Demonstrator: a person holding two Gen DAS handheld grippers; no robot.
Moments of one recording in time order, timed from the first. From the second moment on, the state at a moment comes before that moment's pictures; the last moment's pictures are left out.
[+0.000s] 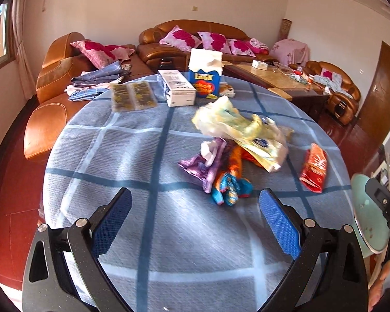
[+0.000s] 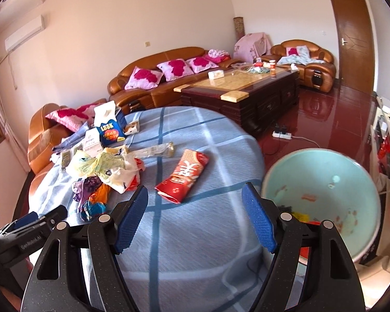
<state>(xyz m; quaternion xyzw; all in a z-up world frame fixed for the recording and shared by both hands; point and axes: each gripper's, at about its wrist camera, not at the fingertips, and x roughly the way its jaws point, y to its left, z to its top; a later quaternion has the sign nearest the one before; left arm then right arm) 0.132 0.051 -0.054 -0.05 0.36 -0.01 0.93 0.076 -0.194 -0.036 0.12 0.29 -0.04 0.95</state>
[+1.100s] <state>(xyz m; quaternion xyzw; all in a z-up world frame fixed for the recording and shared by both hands) 0.234 0.025 -0.059 -0.05 0.39 -0.11 0.91 0.194 -0.178 -0.096 0.12 0.42 -0.04 0.90</state>
